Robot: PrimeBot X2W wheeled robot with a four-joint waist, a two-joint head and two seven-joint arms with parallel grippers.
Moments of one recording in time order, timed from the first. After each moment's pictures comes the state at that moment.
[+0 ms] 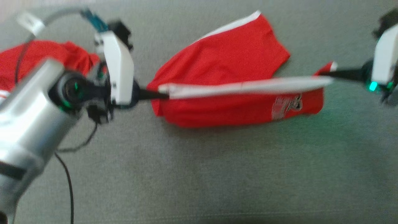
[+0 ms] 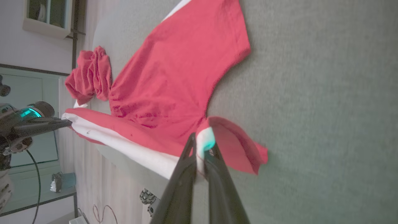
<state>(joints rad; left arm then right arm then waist) -0.93 0.51 -0.90 0.30 -1.48 0.04 0.97 -0.82 -0.63 0.53 0.51 1.41 0.12 1.11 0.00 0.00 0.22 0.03</state>
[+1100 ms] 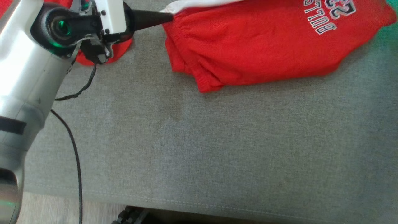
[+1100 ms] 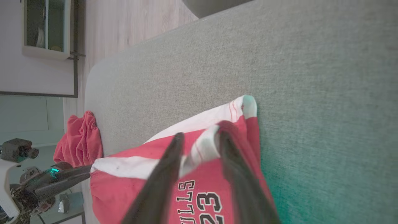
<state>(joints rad) -1.18 0.39 -0.80 0.50 -1.44 0.05 0.86 -1.40 -0.44 0.36 0.94 1.09 0.12 1.10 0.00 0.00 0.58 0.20</state>
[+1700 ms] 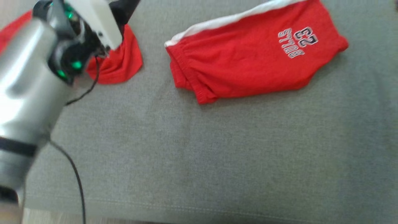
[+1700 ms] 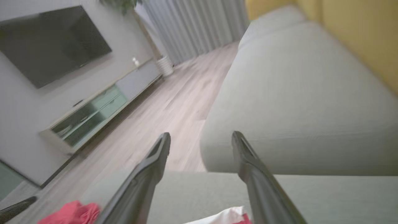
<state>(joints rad) -1.08 0.42 -0.80 0.48 -1.11 -0.05 0.25 -1.05 -0.49 0.35 0.54 0.97 0.12 0.31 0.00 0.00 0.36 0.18</state>
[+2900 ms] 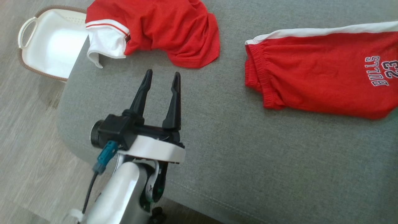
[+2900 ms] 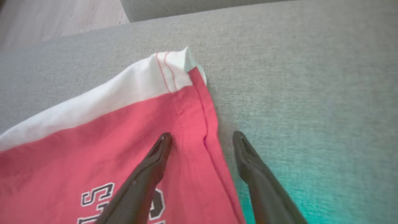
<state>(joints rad) -0.28 0.06 -0.49 0.02 -0.32 0.20 -0.26 -1.02 -0.59 0.55 1.20 0.94 0.12 0.38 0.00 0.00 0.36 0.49</state>
